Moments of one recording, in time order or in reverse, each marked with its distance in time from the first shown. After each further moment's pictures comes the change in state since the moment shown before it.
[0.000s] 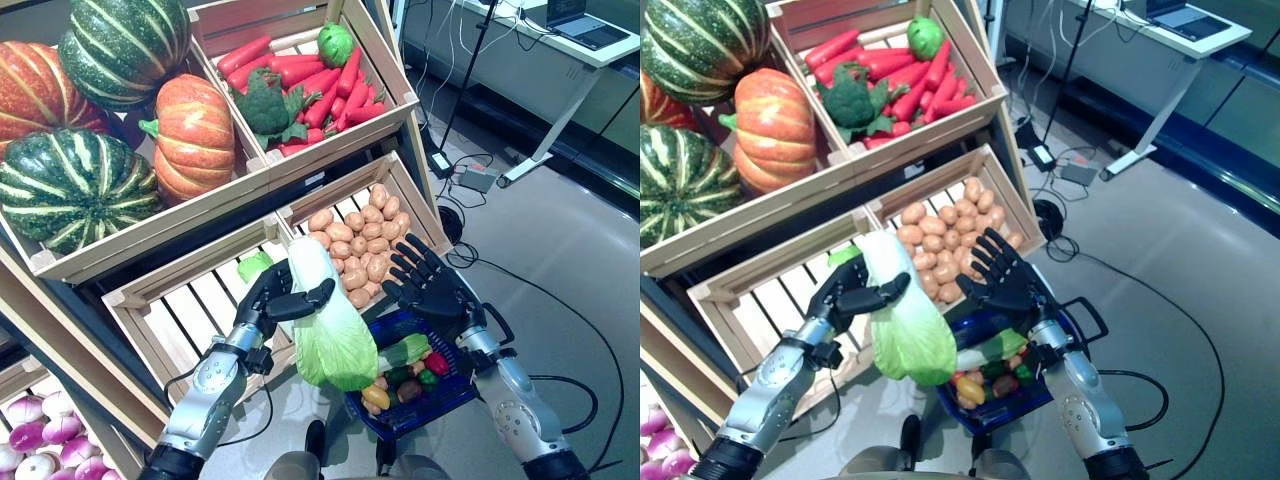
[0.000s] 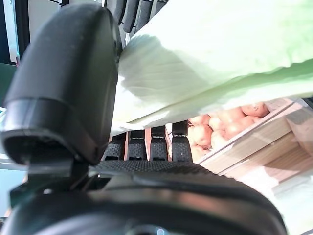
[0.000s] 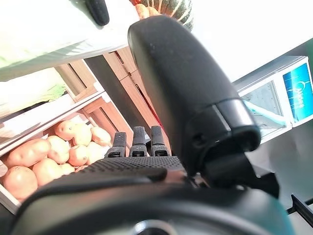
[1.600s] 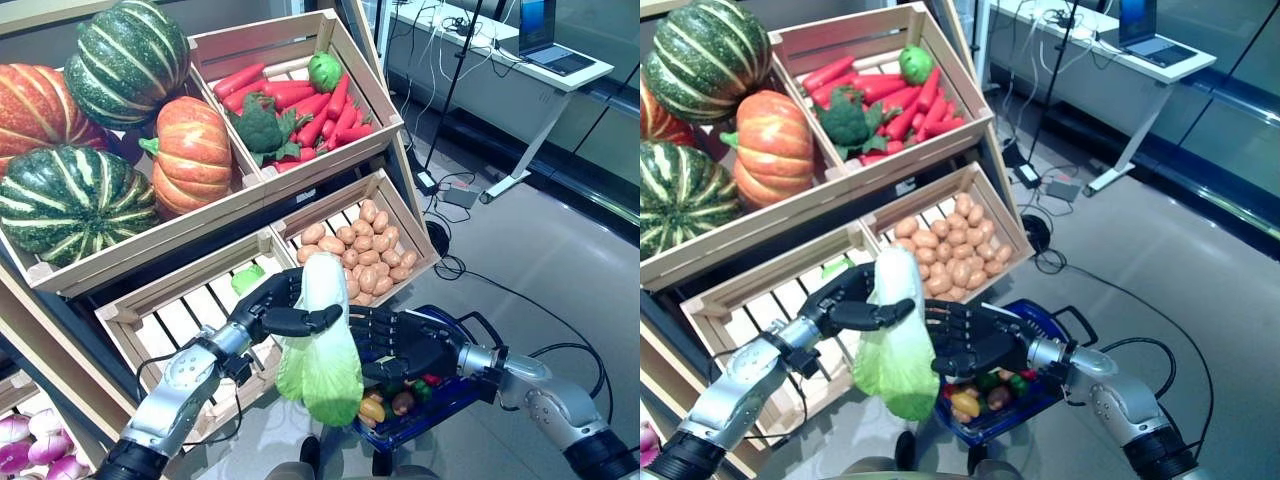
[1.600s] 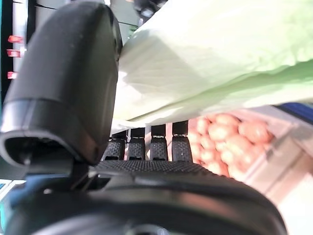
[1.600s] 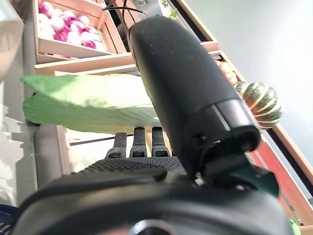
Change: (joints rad) left arm -0.004 0.202 -0.049 -0.050 -0.102 0.001 -0.260; right arm -0.073 -0.274 0.117 -0.032 -0.015 0.404 0.459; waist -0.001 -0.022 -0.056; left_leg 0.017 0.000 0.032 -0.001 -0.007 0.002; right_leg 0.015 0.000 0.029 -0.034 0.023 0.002
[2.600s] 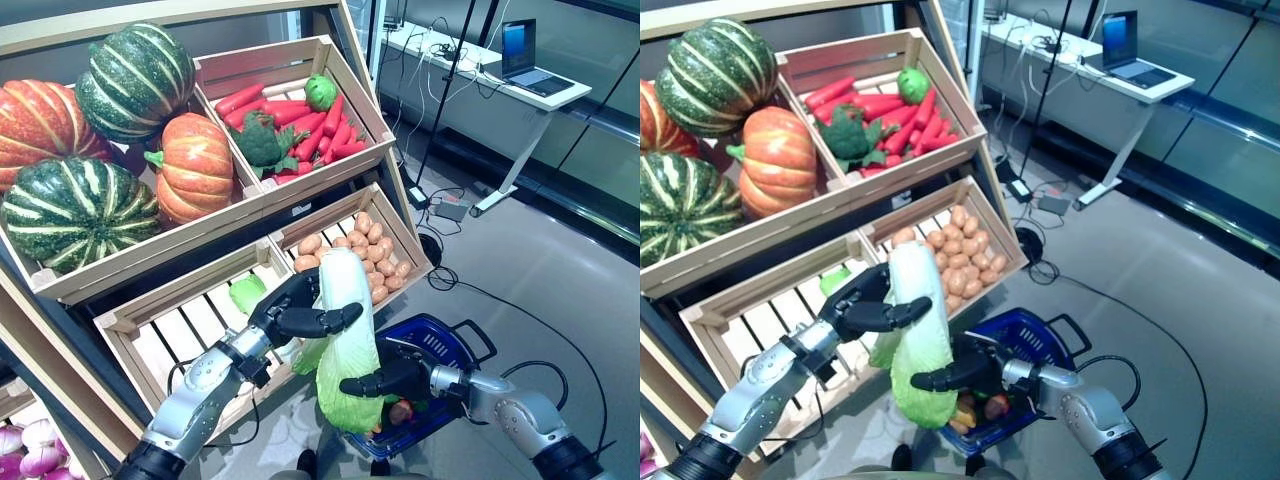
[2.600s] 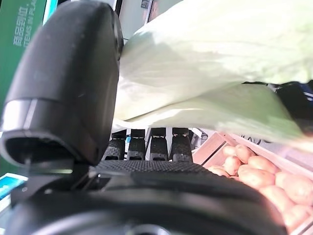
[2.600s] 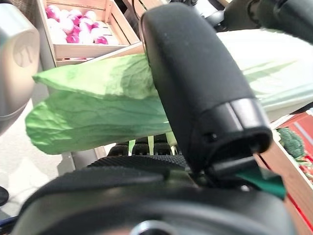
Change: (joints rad) left arm -0.005 -0.061 -0.062 -0.031 -0.074 -0.022 -0.016; right arm -0.001 0.124 0.093 0.068 -0.035 0.171 -0.152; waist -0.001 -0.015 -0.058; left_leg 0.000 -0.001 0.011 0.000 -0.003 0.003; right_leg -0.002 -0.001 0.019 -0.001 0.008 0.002
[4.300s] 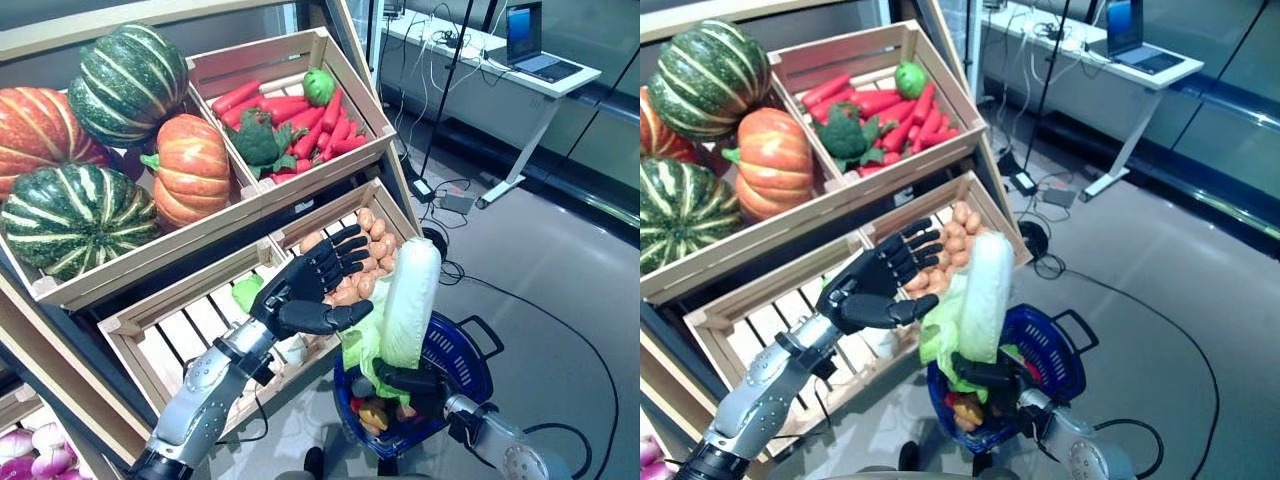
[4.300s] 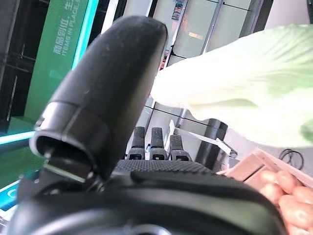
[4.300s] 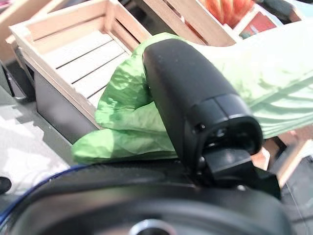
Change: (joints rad) left arm 0.046 -0.078 0.091 -0.143 -0.065 0.013 -0.040; right arm 0.259 0.083 -0.108 0.010 0.139 -0.256 -0.313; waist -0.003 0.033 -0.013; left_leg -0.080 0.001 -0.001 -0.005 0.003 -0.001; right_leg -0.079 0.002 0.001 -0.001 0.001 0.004
